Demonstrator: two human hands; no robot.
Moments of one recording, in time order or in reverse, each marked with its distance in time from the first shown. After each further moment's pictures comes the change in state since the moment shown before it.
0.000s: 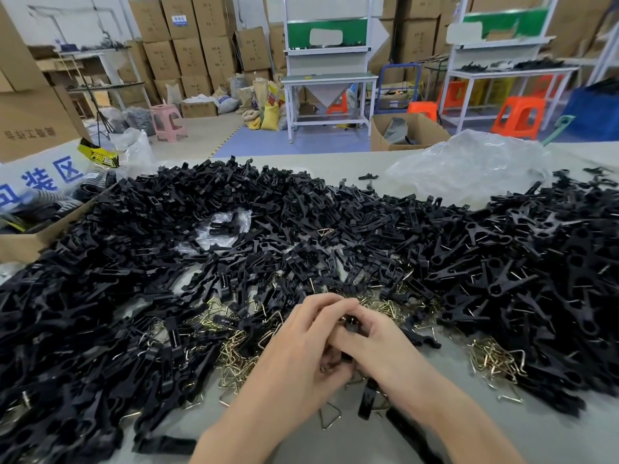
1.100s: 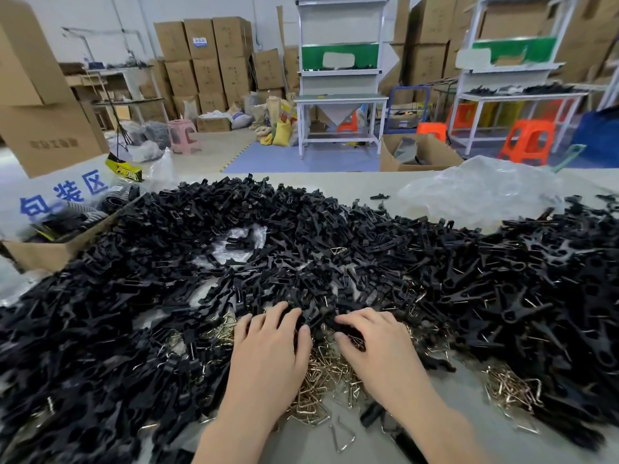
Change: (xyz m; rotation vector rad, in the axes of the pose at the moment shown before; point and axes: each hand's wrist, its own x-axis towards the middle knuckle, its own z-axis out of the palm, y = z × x) left_hand 0.003 -0.036 -0.010 0.532 0.020 -0.517; right_hand 0.030 0.022 -0.008 -1.166 0.331 -0.173
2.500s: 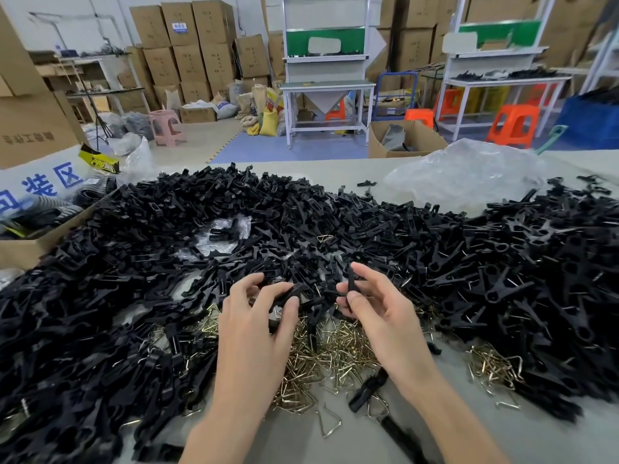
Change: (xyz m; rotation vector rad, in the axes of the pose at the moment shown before) left_hand -0.003 0.011 -0.008 -0.508 0.320 -0.026; right_hand -0.006 -0.006 -0.027 0.977 0.139 0.164
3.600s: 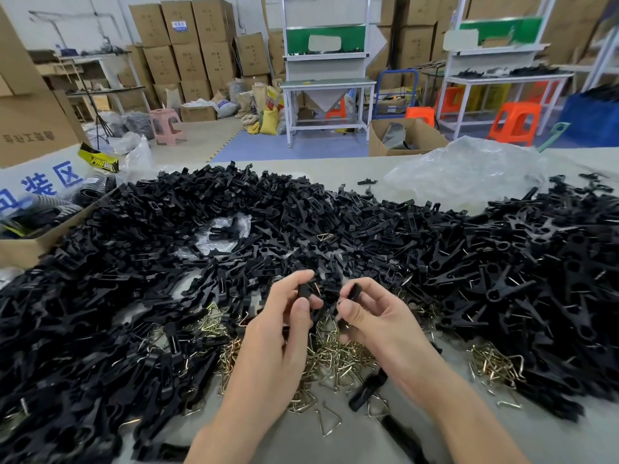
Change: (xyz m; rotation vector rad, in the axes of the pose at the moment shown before) left_hand -0.009 0.008 0.002 -0.367 -0.174 0.089; right_hand -0.001 -0.007 -0.005 0.312 -0.266 0.175
